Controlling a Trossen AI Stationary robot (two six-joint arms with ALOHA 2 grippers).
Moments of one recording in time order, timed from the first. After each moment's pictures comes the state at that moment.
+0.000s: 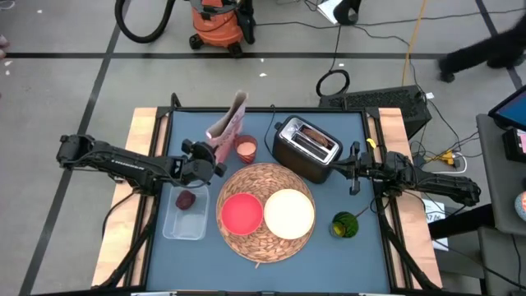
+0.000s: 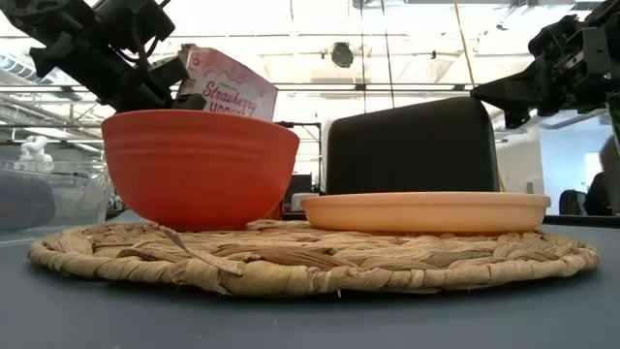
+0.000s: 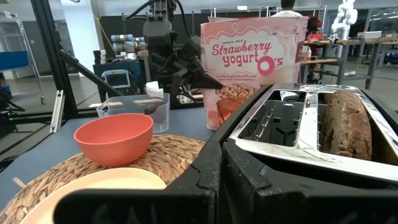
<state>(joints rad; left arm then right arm) -0.04 1.15 0.46 -0.05 -0.91 -0.49 -0.18 0.01 0.01 0.02 -0.05 0.06</state>
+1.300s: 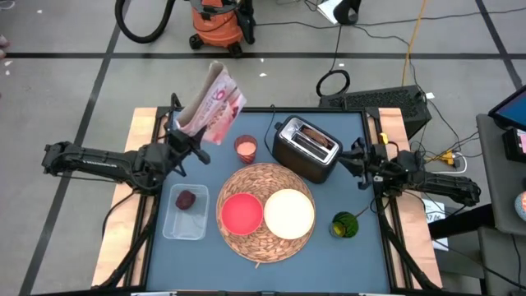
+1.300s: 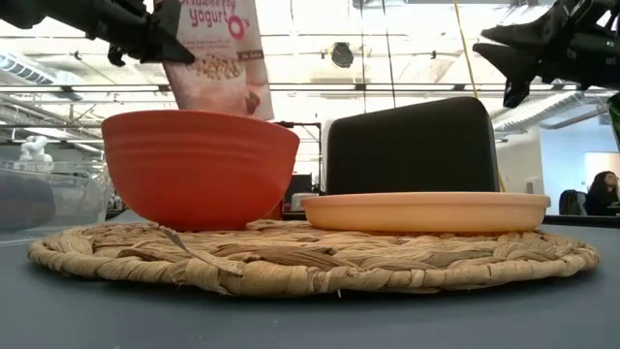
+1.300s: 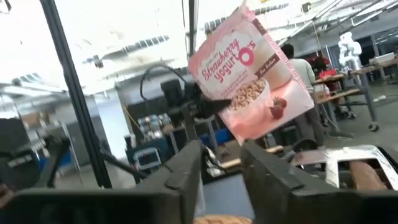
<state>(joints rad) -0.04 0.74 0.46 0.26 -0.92 0.05 -0.18 0.01 0.01 0.33 -0.05 0.33</state>
